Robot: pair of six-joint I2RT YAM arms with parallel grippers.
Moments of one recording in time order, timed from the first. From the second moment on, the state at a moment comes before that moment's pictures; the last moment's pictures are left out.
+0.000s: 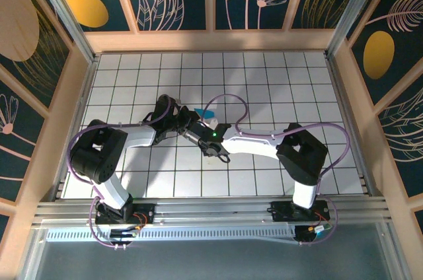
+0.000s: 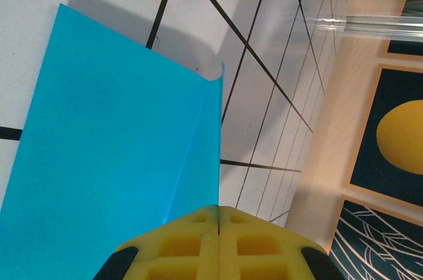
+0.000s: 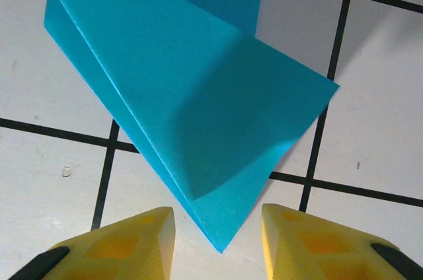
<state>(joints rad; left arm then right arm) -0.47 1.71 0.72 0.38 0.46 -1.31 1.09 1.82 1.20 -0.69 0.38 0.76</state>
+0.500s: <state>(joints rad) -0.47 1.71 0.72 0.38 0.44 -1.31 1.10 1.86 1.20 -0.64 0.42 0.73</state>
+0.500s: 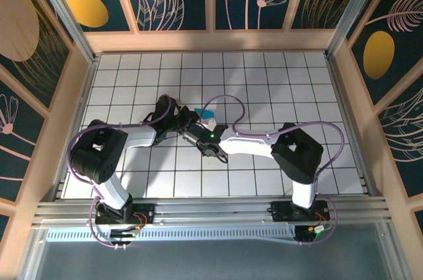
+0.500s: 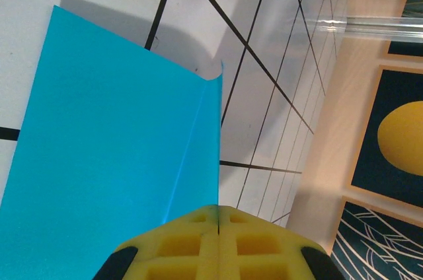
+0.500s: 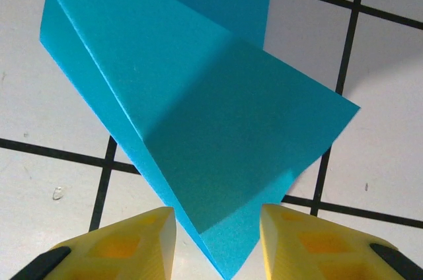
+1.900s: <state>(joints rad) -0.37 1.63 0.72 0.23 0.45 -1.18 1.11 1.91 1.20 -0.62 0.47 0.65</state>
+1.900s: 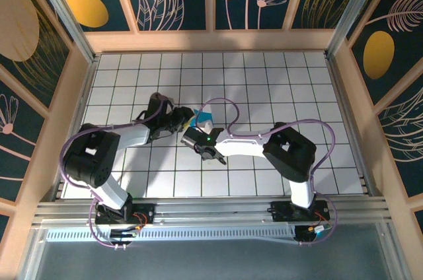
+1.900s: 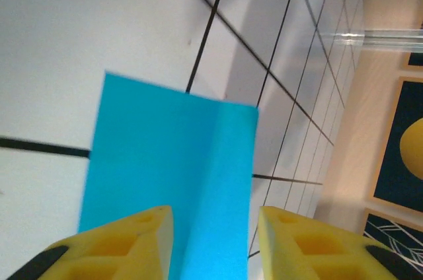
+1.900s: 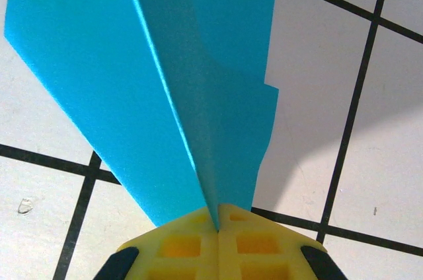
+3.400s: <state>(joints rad) -0.42 1.62 0.72 -0.02 0.70 -0.85 0.77 1.78 0.96 -0.38 -0.42 0.42</state>
